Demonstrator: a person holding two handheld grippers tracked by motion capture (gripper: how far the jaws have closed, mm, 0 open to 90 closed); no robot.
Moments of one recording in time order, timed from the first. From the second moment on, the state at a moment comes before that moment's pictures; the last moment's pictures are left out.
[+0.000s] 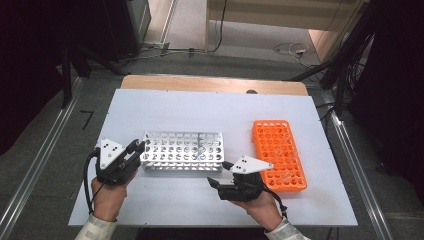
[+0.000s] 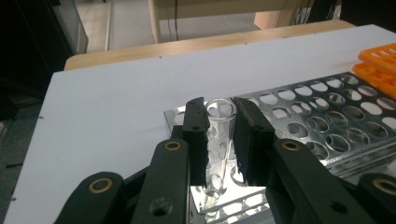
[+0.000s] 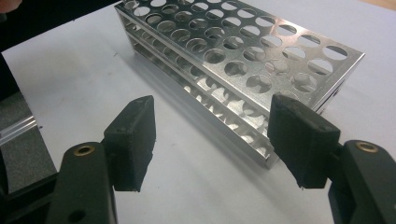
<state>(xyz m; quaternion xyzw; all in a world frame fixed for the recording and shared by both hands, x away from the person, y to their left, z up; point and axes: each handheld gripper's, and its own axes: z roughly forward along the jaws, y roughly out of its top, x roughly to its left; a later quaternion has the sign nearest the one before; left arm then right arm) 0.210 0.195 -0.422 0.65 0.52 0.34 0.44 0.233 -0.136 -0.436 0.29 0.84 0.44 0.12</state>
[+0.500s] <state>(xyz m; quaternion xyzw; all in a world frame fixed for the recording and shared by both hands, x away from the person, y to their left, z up) 0.215 0.191 -0.441 0.67 0.53 0.32 0.40 0.233 -0.136 -0.439 0.29 0.84 0.44 0.12</state>
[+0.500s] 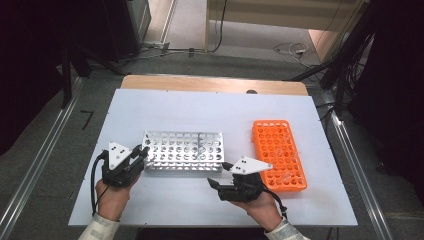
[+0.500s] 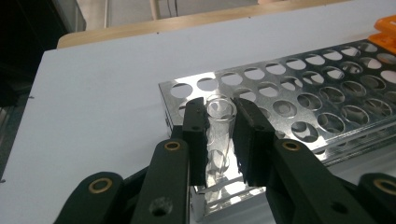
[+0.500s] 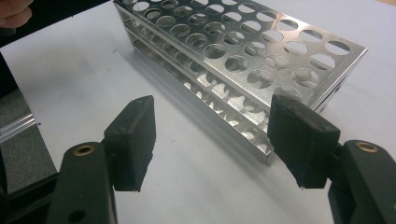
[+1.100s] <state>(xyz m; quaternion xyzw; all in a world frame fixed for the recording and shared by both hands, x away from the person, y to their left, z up) 0.208 0.192 -0.436 0.64 0.54 0.33 0.43 0.229 -0.147 -0.435 0.30 0.84 0.44 0.12</state>
